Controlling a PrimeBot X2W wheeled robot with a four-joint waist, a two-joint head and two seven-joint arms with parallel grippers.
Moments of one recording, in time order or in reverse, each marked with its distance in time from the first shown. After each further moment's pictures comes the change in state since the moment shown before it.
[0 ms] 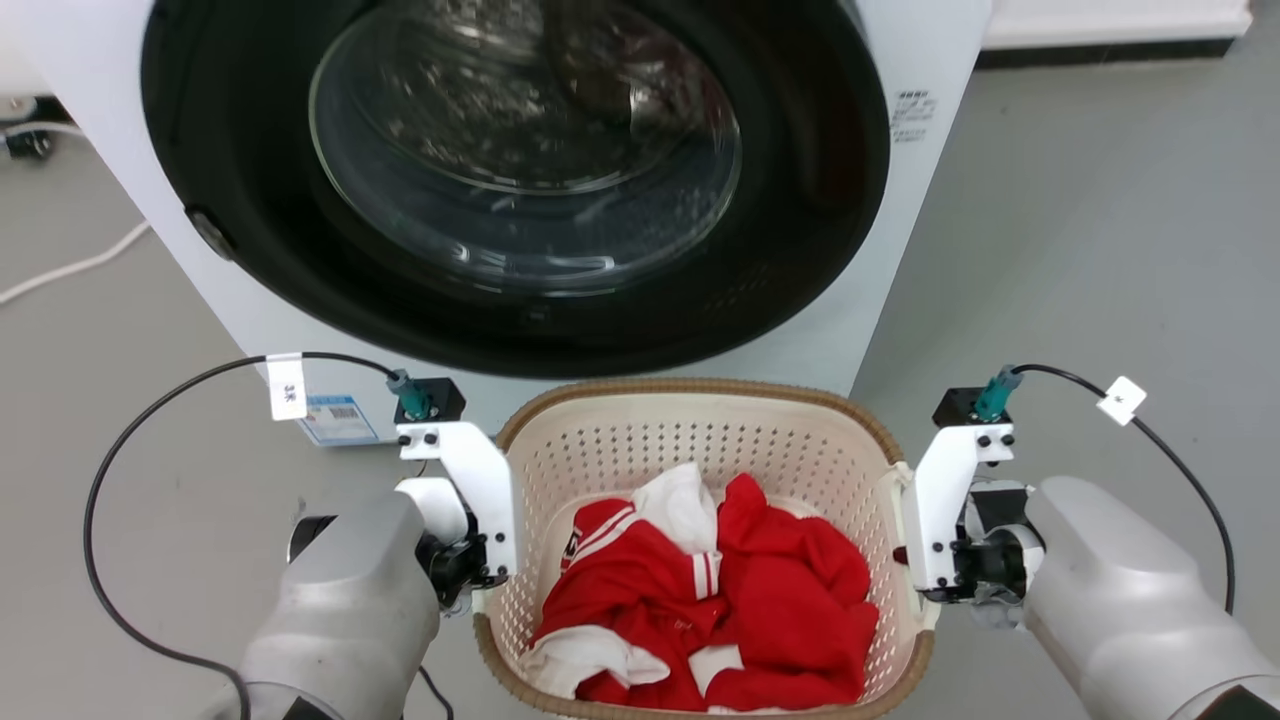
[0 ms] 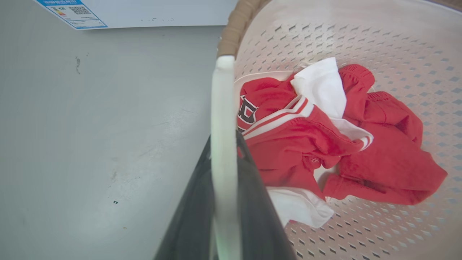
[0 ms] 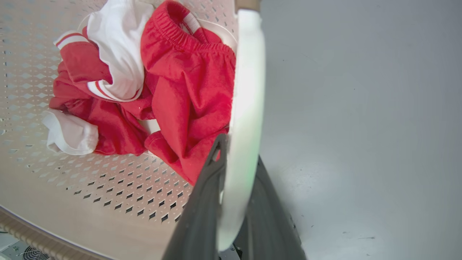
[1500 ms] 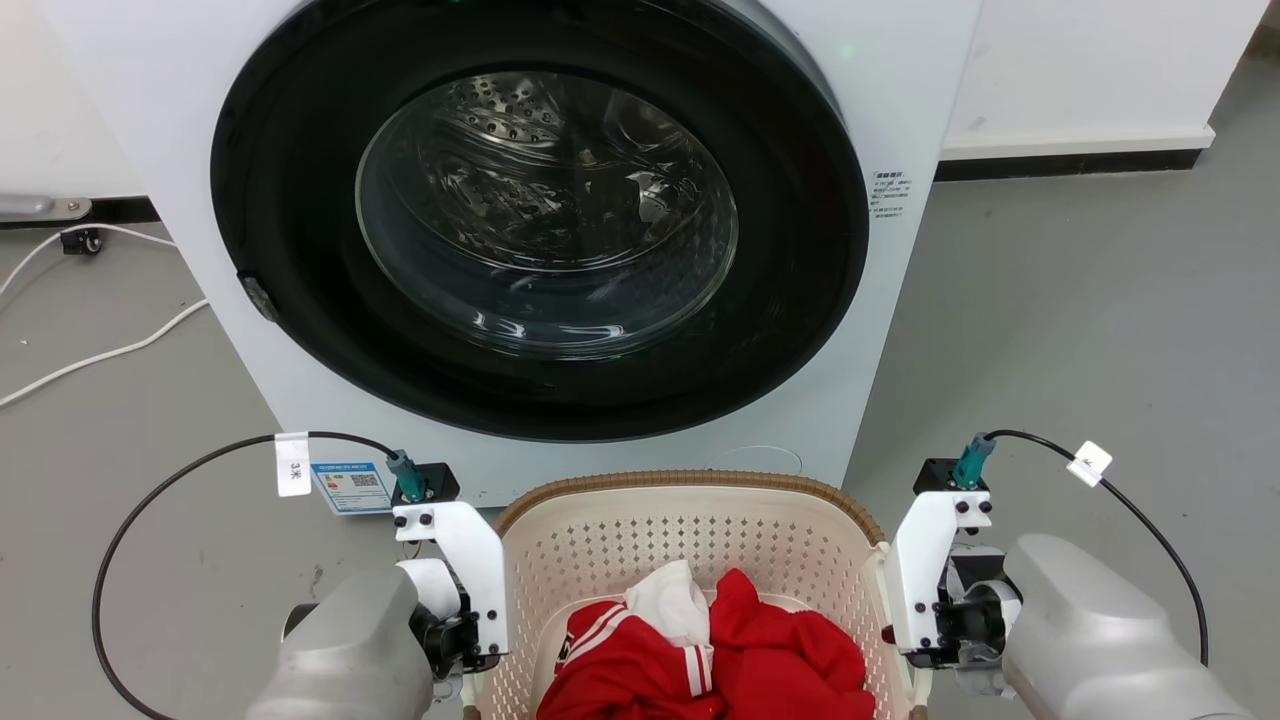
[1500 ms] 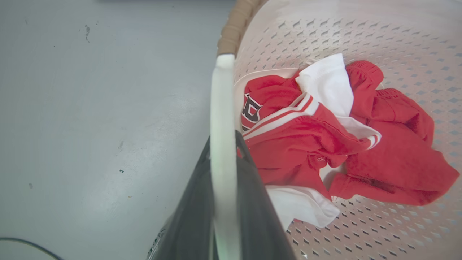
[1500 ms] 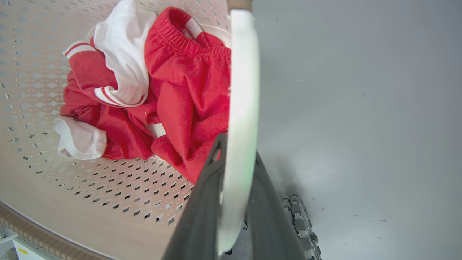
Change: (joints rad) left arm 0.111 0.014 -0.017 0.004 -0.027 0.015 0.074; right arm 0.051 0.060 0.046 0.086 0.066 0.000 0.049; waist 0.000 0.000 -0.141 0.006
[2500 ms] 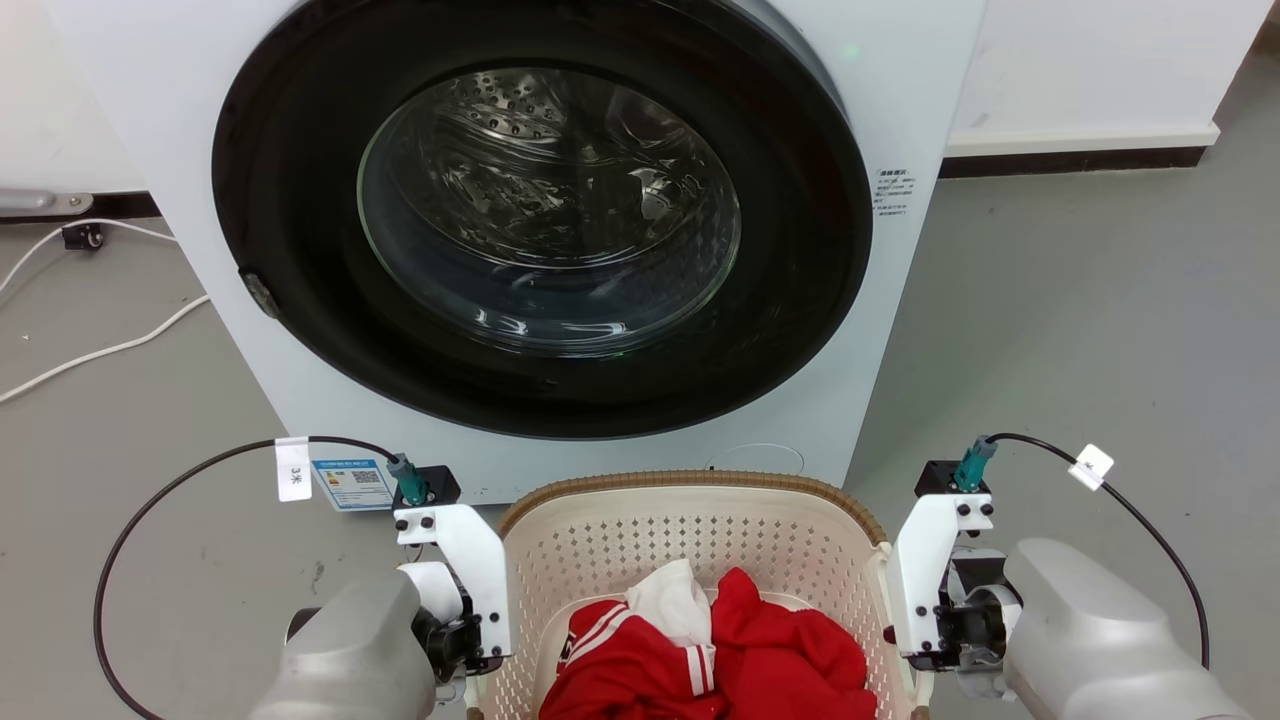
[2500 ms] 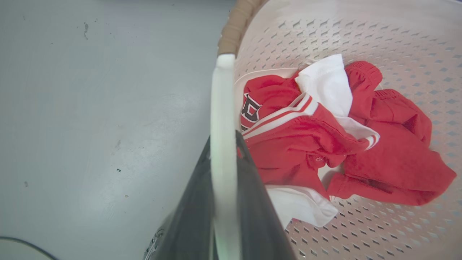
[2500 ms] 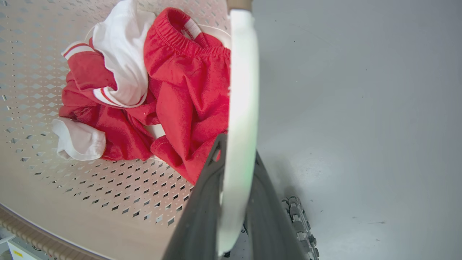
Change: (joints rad) left arm 0.004 -0.006 -0.006 0.001 -0.016 0.003 -0.013; right arm 0.001 -0.003 0.032 0.005 0.021 0.000 -0.025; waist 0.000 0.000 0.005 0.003
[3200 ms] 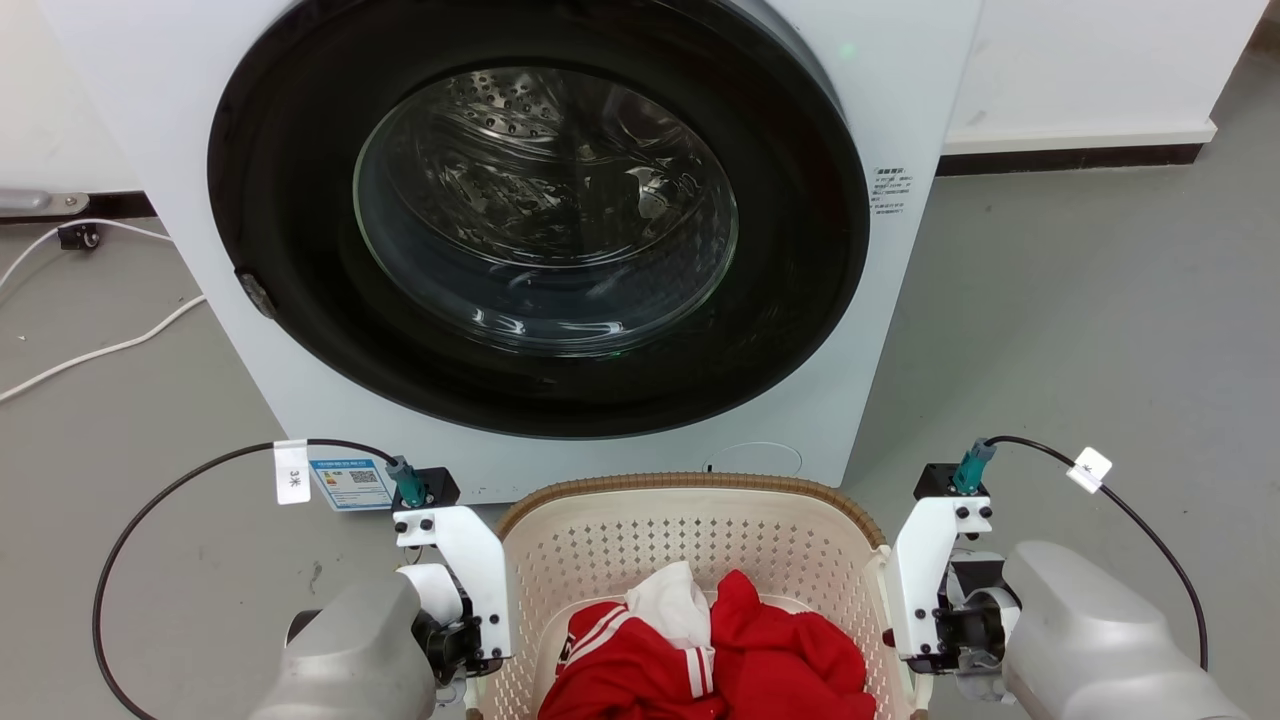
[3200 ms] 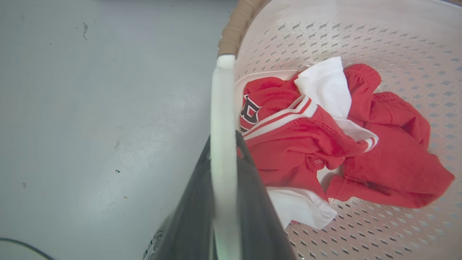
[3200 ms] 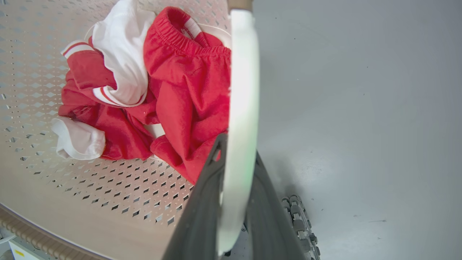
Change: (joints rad) left arm 0.004 -0.003 -0.005 0.000 -0.008 0.003 -0.013; right arm 0.001 0.002 0.018 0.004 0.019 0.000 -0.002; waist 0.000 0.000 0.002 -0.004
